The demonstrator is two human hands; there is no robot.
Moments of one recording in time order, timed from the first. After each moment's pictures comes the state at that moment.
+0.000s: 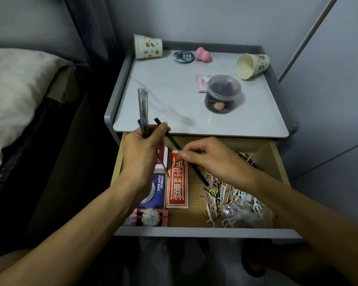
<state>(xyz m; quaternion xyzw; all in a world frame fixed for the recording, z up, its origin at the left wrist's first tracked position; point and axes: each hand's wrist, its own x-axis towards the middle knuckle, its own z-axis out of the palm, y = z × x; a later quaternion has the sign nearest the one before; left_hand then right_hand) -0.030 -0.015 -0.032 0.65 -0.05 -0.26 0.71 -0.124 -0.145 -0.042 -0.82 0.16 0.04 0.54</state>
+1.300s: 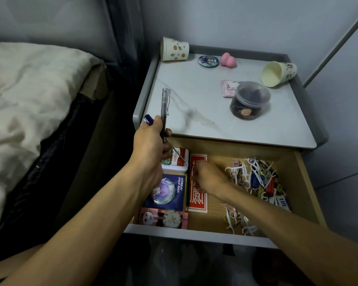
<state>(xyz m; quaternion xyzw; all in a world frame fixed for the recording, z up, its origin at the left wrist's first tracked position) 0.009 0.008 -0.026 0.59 0.04 -0.29 0.75 -0.072 -0.112 -0.134 -0.88 0.30 0.14 0.35</state>
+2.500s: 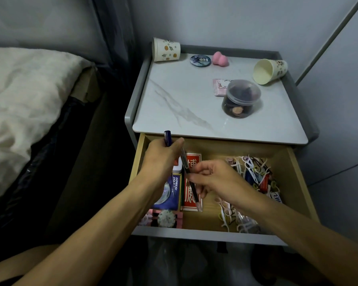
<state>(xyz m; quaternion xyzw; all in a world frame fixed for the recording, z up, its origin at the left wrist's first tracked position) -0.015 -0.002 -0.048 0.73 -0.07 -0.30 0.60 -0.125 -0.111 -0.071 -0.72 0.25 0.08 0.64</state>
